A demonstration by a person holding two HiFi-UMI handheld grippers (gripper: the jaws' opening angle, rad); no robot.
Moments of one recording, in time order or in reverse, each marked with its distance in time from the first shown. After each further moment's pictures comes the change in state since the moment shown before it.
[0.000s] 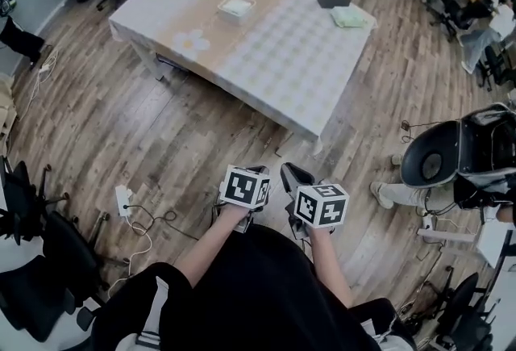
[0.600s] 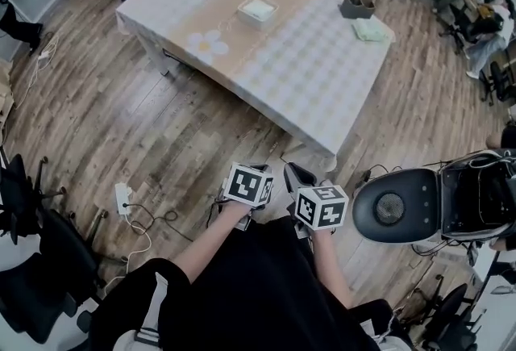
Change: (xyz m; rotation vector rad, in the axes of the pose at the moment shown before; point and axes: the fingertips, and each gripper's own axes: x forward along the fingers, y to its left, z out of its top) left arm -0.001 0.073 0.033 -0.028 0.015 -0.020; right arm 0.073 0.022 0.030 -0.103 0.053 -0.038
